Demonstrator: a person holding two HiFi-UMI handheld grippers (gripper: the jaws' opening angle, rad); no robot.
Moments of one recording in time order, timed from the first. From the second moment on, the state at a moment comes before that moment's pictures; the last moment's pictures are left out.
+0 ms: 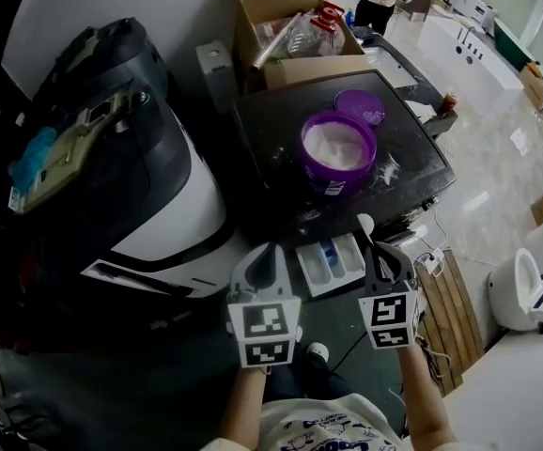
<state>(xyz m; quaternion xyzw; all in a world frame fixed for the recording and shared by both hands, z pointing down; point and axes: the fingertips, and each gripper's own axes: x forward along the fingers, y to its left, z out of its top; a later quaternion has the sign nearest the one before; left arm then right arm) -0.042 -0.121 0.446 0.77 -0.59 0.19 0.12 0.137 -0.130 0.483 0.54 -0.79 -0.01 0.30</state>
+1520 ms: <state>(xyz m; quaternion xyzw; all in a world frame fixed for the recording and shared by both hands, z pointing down) -0.034 -0.110 0.317 0.78 -0.61 0.09 0.00 0.146 -0.113 0.302 0.63 -0.78 -0.02 0.04</state>
